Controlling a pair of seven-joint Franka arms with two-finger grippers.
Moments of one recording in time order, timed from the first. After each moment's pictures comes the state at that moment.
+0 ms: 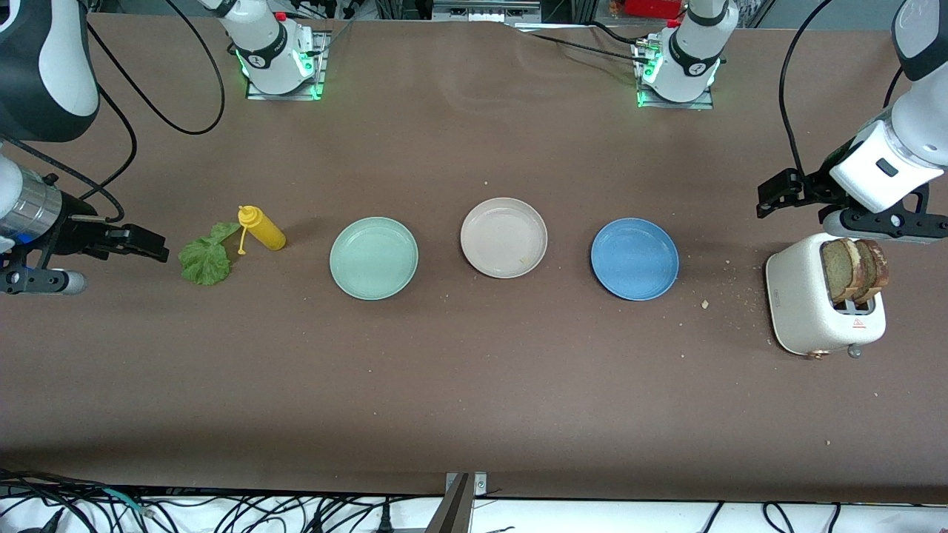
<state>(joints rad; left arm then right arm) 0.02 0.07 -0.10 -1.61 -0.03 1.65 -0.01 0.02 0.28 0.01 -1.44 0.02 1.69 0.06</state>
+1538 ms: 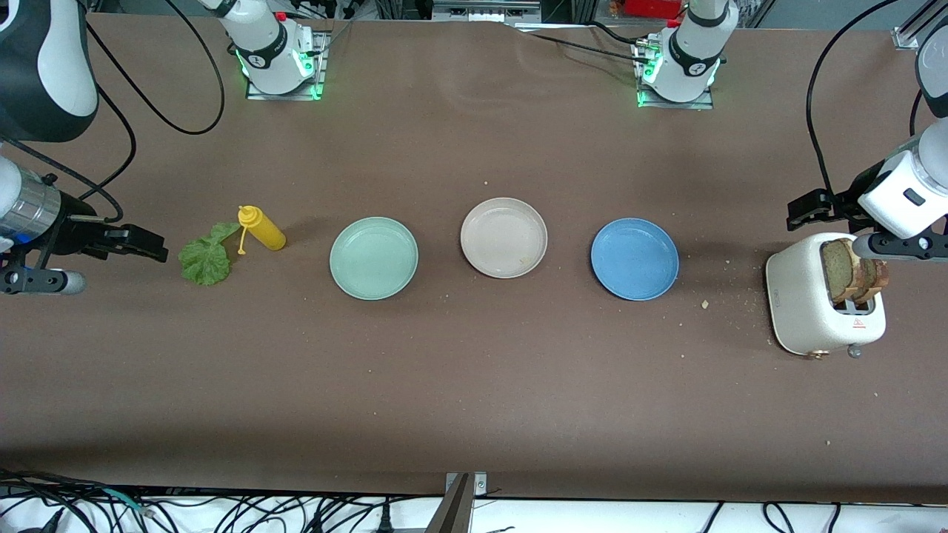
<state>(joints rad) 0.10 0.12 -0.09 -1.61 0.03 1.65 0.04 0.01 0.28 0.01 -1.44 0.02 1.69 0.06</state>
